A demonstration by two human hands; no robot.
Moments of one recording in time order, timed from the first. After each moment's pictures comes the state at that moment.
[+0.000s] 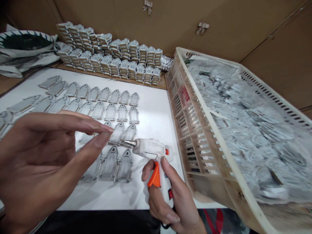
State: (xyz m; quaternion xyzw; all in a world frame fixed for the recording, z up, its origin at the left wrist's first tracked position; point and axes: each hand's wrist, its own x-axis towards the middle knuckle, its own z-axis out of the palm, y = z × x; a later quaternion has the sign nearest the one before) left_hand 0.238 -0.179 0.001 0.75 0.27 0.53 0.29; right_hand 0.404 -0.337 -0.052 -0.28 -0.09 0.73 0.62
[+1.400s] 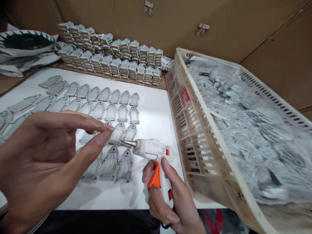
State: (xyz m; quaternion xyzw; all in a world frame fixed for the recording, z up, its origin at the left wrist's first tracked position) left_hand 0.239 -0.179 -0.001 0.74 0.28 0.54 0.30; right_hand 0.405 -0.339 -0.055 -0.27 -0.09 0.73 0.63
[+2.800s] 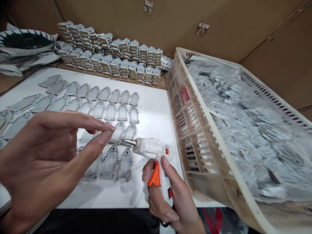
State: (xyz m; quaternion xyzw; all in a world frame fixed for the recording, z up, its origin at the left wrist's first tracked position) left_hand 0.240 -0.179 -0.004 0.75 0.28 0.53 0.29; right_hand 0.404 -0.337 -0.052 -0.28 -0.09 0.73 0.62
